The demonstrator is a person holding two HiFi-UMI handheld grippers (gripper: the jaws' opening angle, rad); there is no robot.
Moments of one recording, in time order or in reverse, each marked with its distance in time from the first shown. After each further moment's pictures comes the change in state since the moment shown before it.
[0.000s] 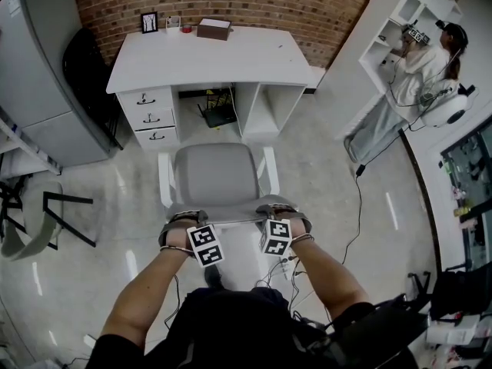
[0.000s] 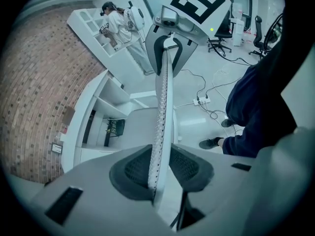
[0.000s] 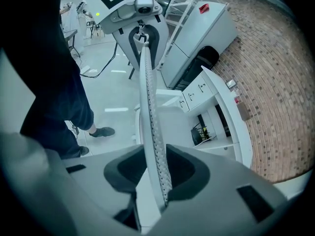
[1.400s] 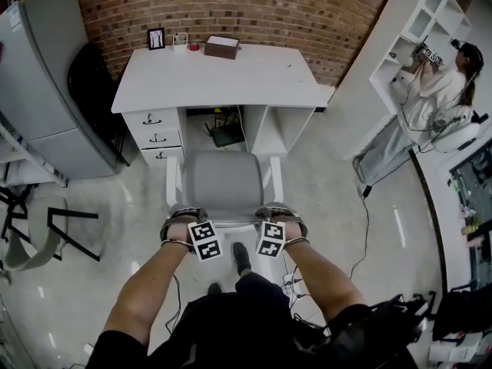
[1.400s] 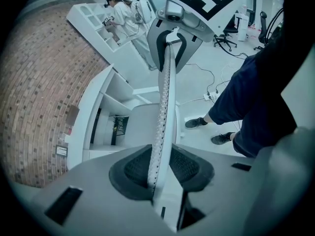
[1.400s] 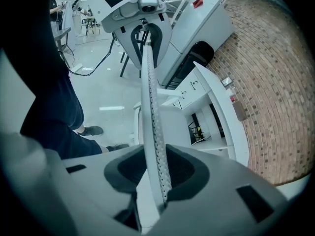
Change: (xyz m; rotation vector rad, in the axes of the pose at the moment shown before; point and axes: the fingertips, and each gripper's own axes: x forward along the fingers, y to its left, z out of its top) left arm 0.039 0.105 -0.003 0.018 0.049 0.035; right arm 0.045 -0.095 0.006 0.005 0.018 -0.030
